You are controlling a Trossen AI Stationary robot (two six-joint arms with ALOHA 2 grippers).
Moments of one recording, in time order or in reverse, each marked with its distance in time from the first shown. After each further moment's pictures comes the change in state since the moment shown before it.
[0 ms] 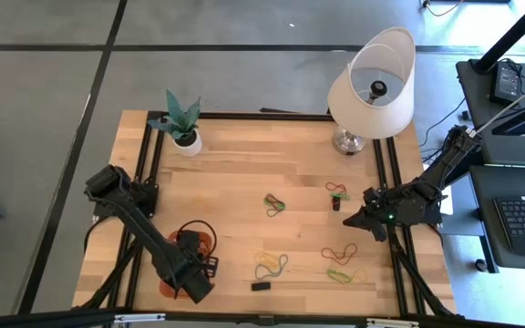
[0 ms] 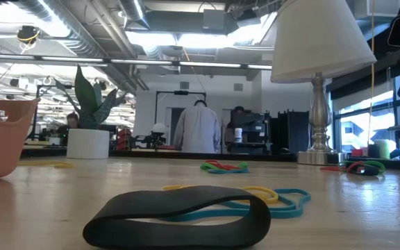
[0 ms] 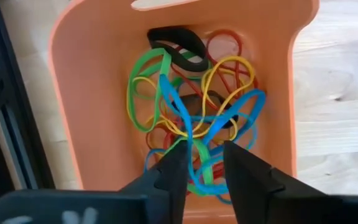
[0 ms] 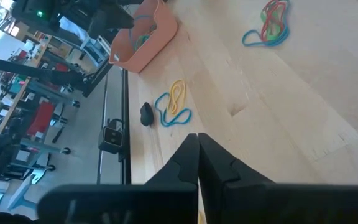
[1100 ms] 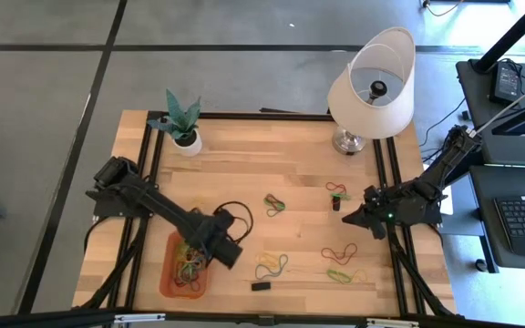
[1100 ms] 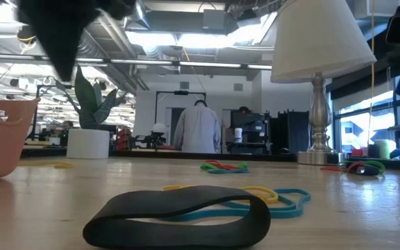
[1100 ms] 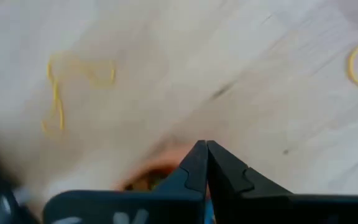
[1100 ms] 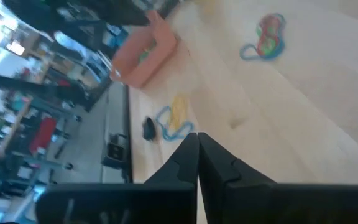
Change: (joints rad) left arm 0.265 -0.008 0.057 0.034 -0.143 0.831; right arm 0.000 0.004 0.000 0.024 0.056 0.019
